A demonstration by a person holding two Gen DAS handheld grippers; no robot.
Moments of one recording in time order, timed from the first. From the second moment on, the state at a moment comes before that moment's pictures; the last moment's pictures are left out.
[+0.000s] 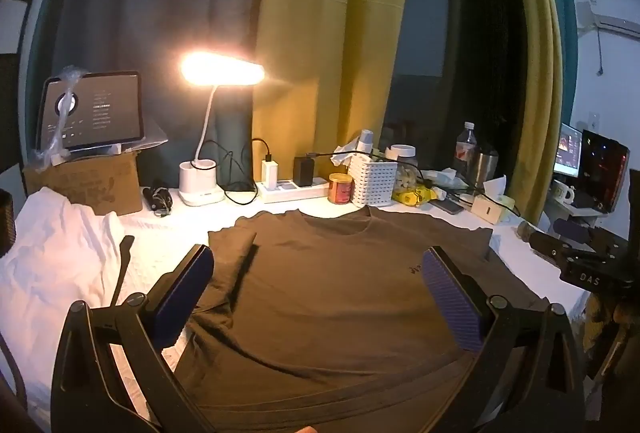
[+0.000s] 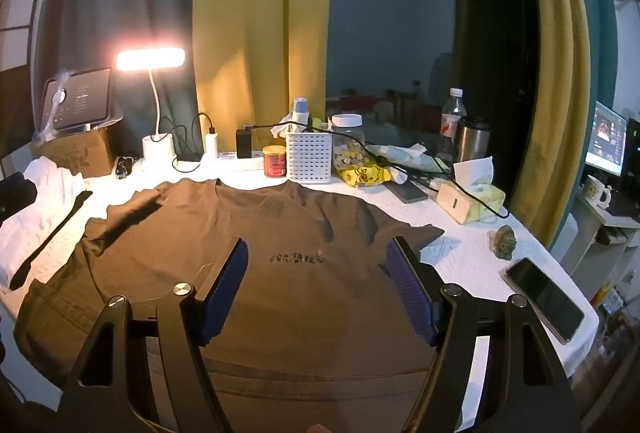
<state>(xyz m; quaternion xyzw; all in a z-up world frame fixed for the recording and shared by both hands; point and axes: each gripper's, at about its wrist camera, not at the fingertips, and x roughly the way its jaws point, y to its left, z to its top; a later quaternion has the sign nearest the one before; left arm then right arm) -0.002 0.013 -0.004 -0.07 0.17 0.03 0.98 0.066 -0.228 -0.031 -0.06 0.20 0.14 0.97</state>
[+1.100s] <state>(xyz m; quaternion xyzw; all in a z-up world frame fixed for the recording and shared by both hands) -0.003 0.019 -0.003 -0.08 0.16 0.05 0.98 0.065 -0.224 -0.029 -0.06 0.20 0.14 0.97</state>
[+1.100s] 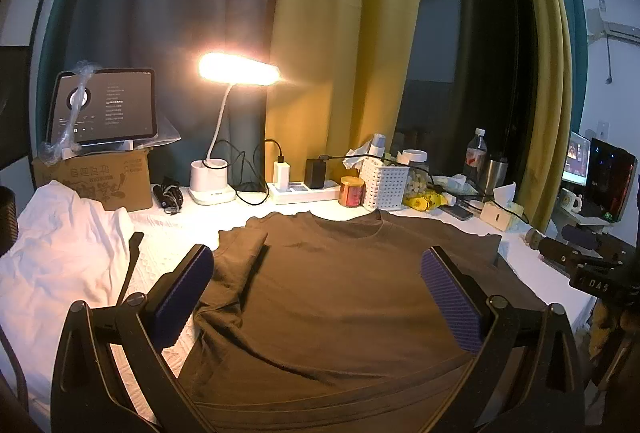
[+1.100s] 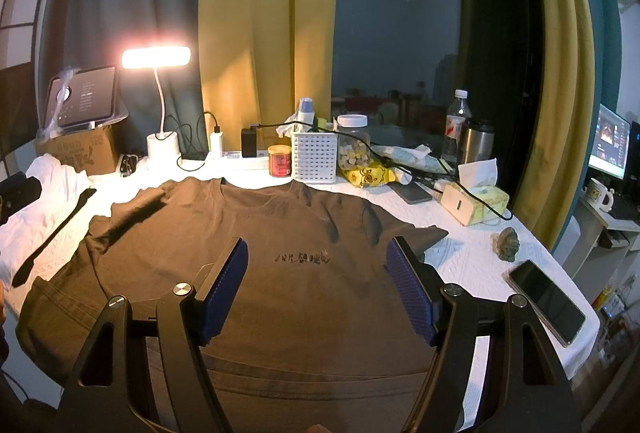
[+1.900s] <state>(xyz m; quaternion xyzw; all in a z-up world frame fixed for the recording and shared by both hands) -0.003 0.016 0.001 -0.06 0.15 0.04 0.99 0.068 -0.227 -0.032 -0.07 0.20 0.14 0.97</state>
